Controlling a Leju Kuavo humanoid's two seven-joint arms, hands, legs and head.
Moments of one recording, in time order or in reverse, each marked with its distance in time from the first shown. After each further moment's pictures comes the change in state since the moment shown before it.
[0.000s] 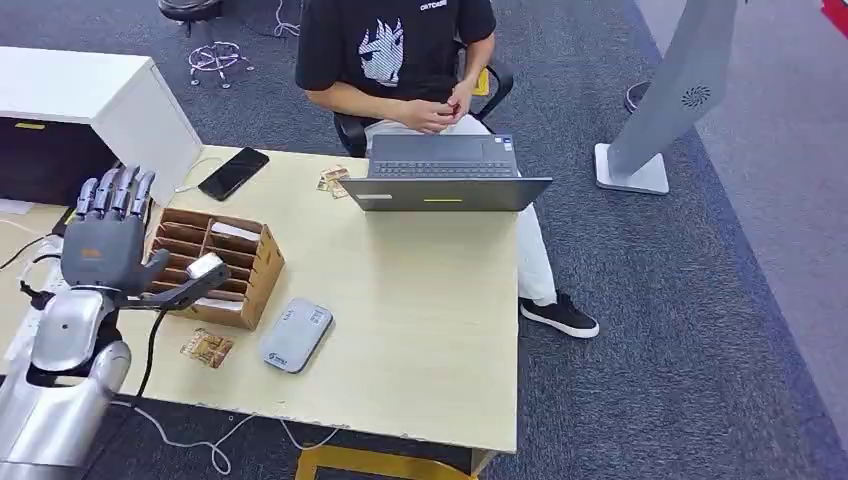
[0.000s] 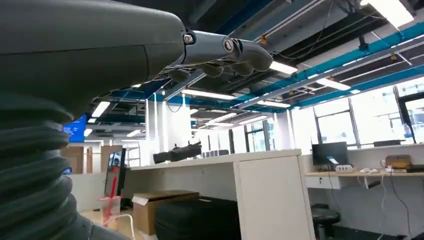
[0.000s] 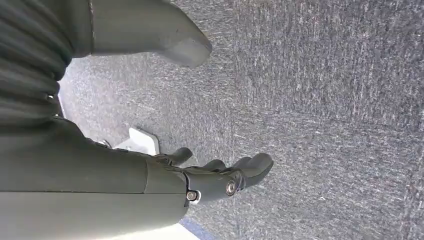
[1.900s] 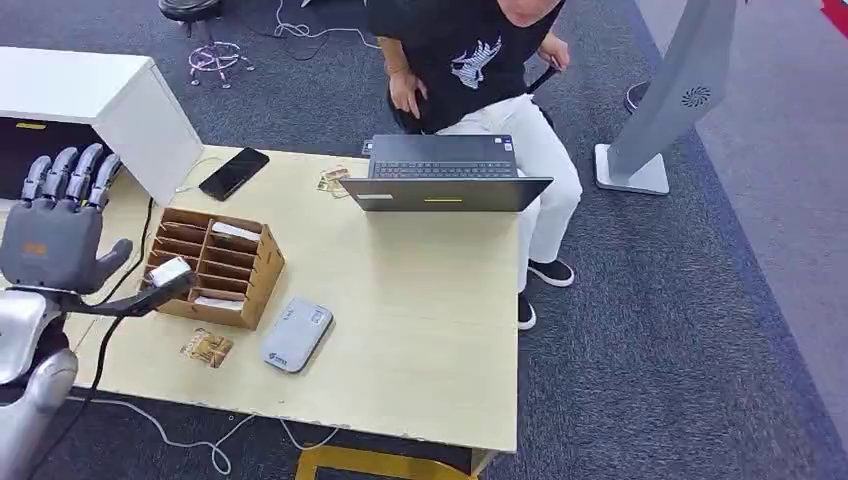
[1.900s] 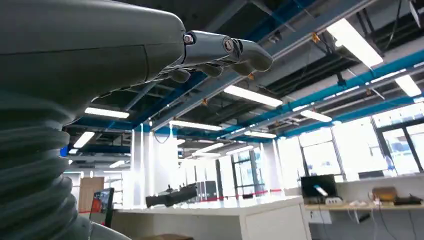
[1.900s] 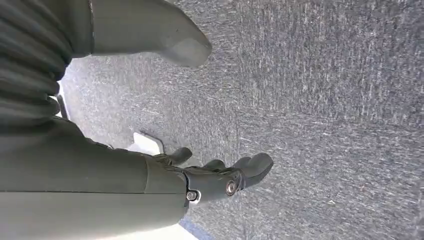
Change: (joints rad) left arm 0.076 0.136 0.028 -0.246 0.032 -0.054 -0.022; right arm 0.009 -0.005 0.000 0.000 -0.024 0.006 0.005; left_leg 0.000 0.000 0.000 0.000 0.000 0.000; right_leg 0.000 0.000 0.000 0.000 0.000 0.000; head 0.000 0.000
